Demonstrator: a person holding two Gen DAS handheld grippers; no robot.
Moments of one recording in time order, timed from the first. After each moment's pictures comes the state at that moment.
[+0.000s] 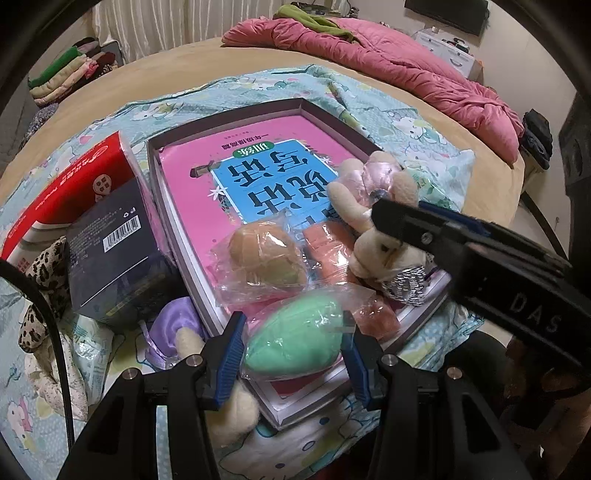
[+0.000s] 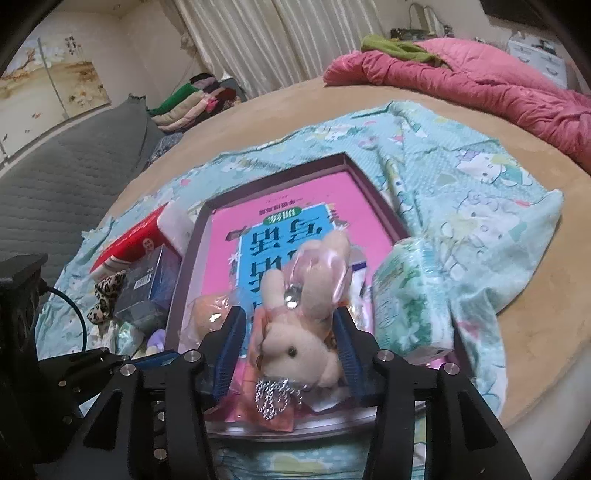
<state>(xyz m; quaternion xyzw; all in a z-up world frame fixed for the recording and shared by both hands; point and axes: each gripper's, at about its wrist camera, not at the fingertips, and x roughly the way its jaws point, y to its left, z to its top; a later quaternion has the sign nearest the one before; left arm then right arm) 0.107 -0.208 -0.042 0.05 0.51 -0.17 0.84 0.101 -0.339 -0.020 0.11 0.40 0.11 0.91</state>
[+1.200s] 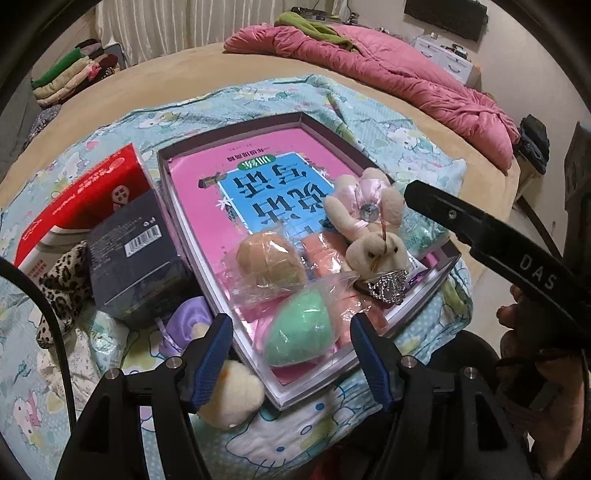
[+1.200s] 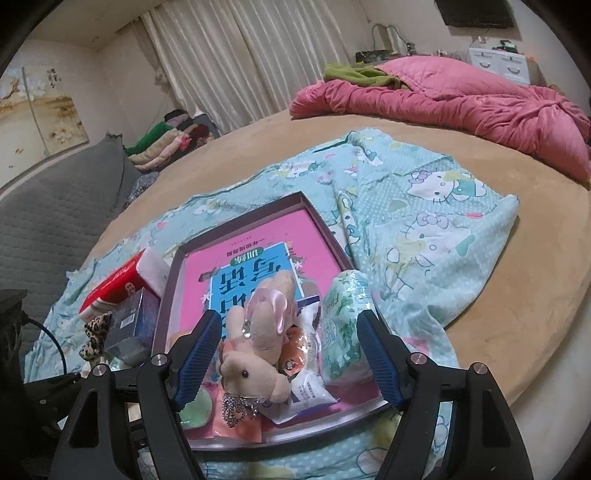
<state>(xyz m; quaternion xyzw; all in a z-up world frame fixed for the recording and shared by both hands) 0.097 -0.198 -0.018 0.04 0.50 -0.17 0.85 0.089 -0.367 -0.003 0.14 0.35 0.06 0.93</state>
